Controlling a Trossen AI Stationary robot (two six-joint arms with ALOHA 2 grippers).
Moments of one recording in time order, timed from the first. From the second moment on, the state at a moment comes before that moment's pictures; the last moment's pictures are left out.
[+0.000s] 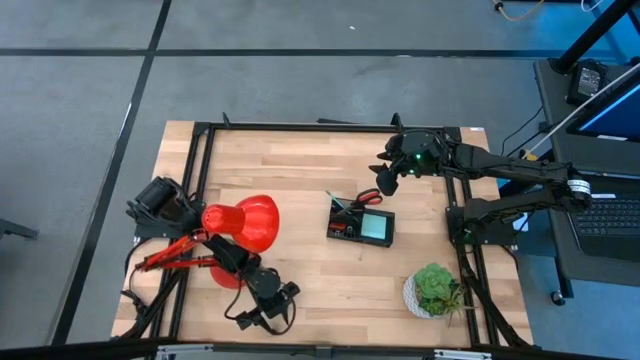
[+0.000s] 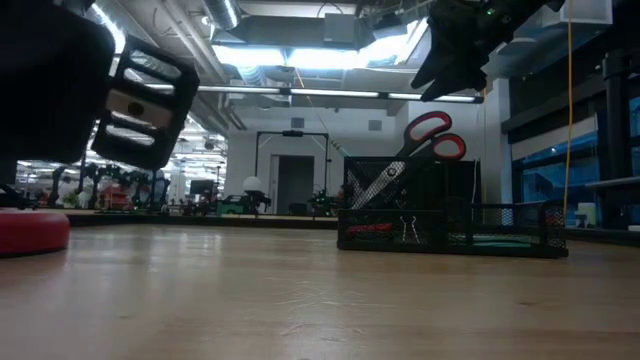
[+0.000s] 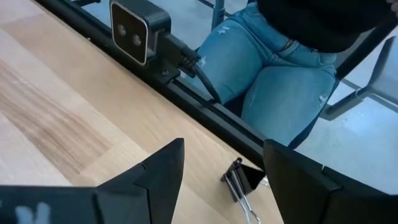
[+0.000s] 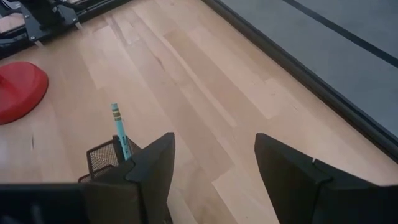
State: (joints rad) left arm -0.58 1.84 0.79 0.45 0.39 0.04; right arm -0.26 1.11 0.95 -0.50 0.16 0.29
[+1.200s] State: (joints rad) left arm -0.62 1.93 0.79 0.53 0.34 0.04; right arm -0.26 1.11 0.95 -0.51 0.16 0.29
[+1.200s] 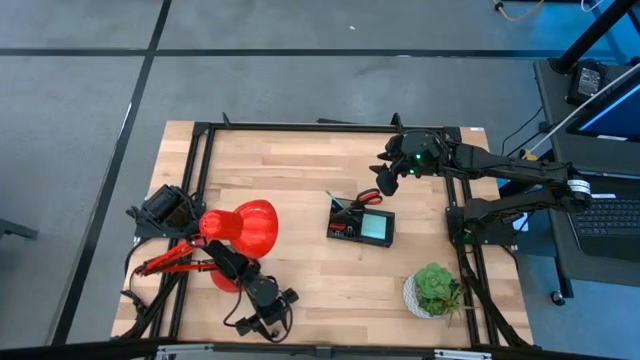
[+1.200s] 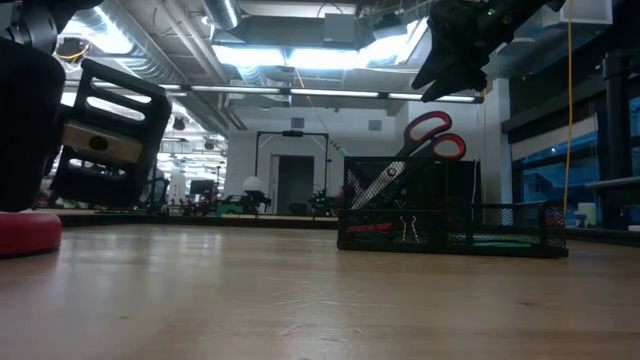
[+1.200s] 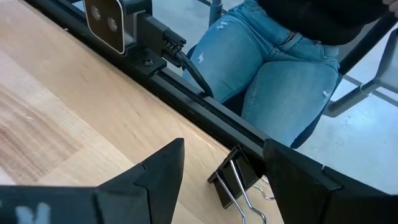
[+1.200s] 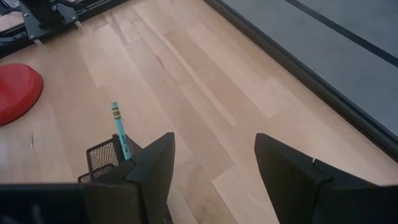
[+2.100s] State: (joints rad) left arm -0.62 1.93 0.79 0.50 0.33 0.04; right arm -0.26 1.11 0.95 -0.51 0.16 0.28
